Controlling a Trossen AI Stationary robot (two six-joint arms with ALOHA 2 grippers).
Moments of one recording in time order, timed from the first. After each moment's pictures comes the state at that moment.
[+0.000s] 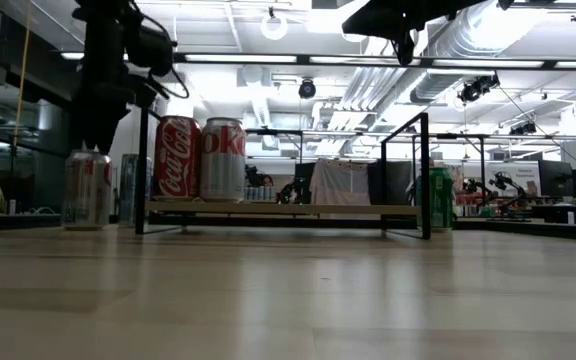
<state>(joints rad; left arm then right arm) 0.77 1.27 1.04 -1.28 -0.19 0.01 -0.12 1.12 0.86 0.03 0.05 0.29</state>
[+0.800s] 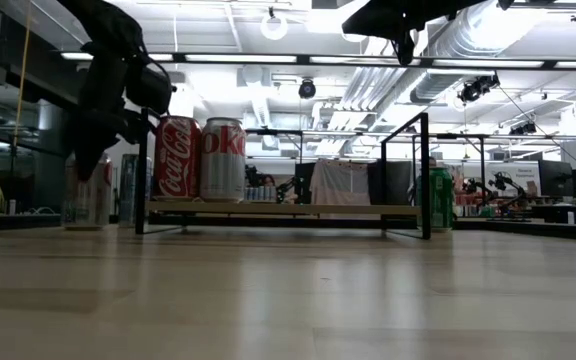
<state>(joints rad) 0.86 1.41 0.95 -1.27 -0.09 0.06 -0.12 1.12 0.86 0.03 0.05 0.29</state>
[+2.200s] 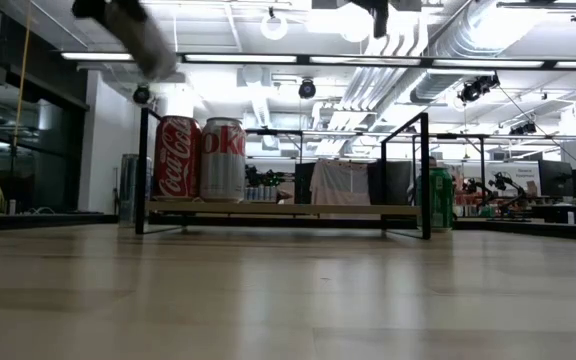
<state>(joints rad) 0.64 1.12 1.60 -1.48 0.03 -0.17 -0.12 1.20 0.94 0.29 -0.01 0.34</state>
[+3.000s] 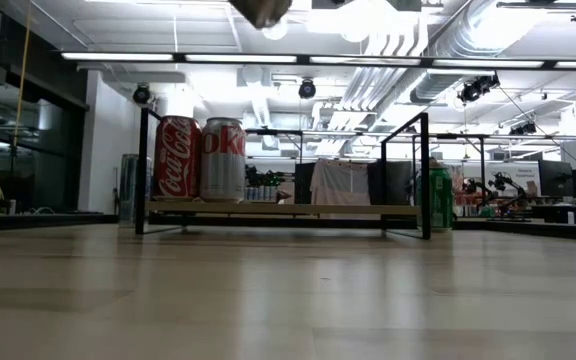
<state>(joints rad) -0.18 1.41 1.64 -1.04 -0.40 0.56 -0.14 1.55 1.69 -0.61 -0.44 0.19</state>
